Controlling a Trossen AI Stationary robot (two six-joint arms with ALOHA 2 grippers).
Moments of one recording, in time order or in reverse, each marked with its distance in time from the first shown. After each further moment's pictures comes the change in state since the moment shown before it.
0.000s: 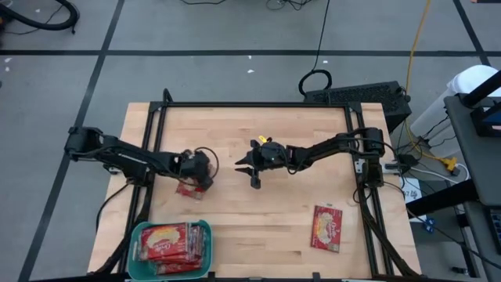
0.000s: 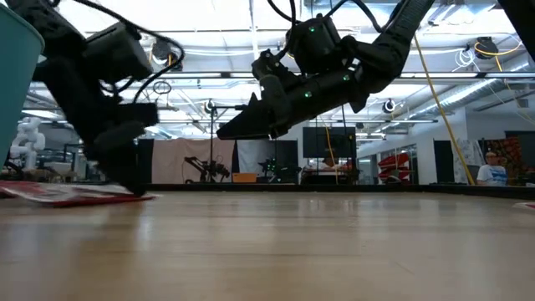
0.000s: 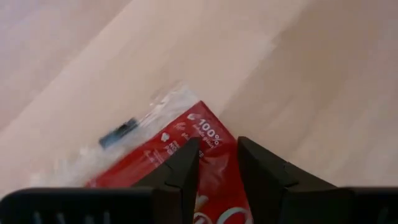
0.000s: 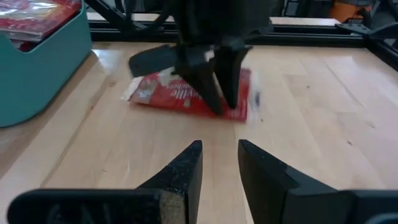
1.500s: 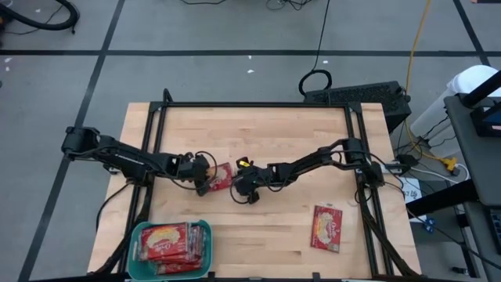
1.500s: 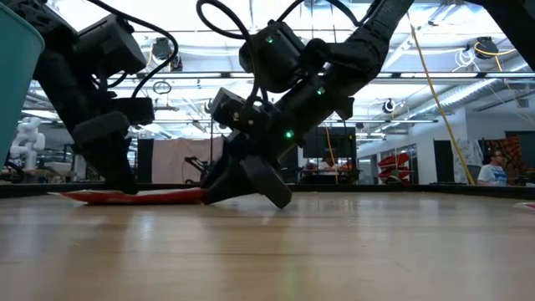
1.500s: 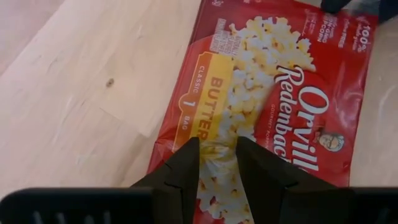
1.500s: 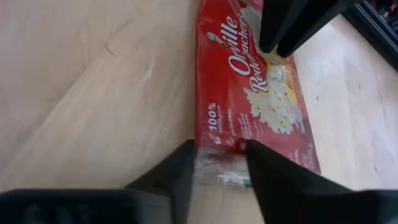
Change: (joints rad) left arm -0.034 -0.026 -0.012 0.006 0.094 0.068; right arm 0.142 0.209 0.238 -0.353 0.289 -0.518
